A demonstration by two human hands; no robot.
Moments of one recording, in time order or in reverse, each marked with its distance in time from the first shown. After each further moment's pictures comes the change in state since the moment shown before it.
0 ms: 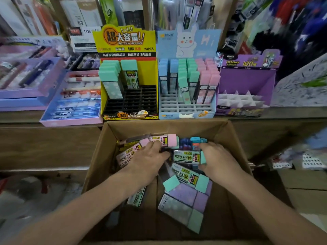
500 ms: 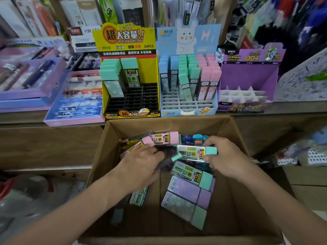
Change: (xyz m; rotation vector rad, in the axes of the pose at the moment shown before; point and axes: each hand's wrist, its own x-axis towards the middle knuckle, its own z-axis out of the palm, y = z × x) left_hand -0.032 -0.012 -0.015 -0.013 0.073 0.096; right_hand -0.008 0.015 -0.007 0.518 -0.019 0.105
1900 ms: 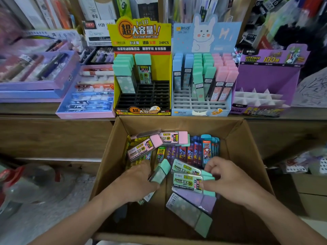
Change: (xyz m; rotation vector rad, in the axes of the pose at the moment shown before) left_hand -0.033 -0.002 0.012 -0.650 -0.373 -0.599; right_hand -0.032 0.001 0.026 0.151 -0.228 -0.012
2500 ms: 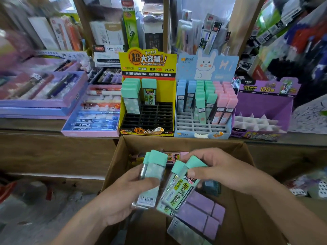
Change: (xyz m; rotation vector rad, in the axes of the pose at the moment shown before) left_hand -0.020 -0.007 -0.030 -1.362 -0.251 0.227; right_hand 0.023 -0.075 -0.040 0.269 -0.389 -0.366
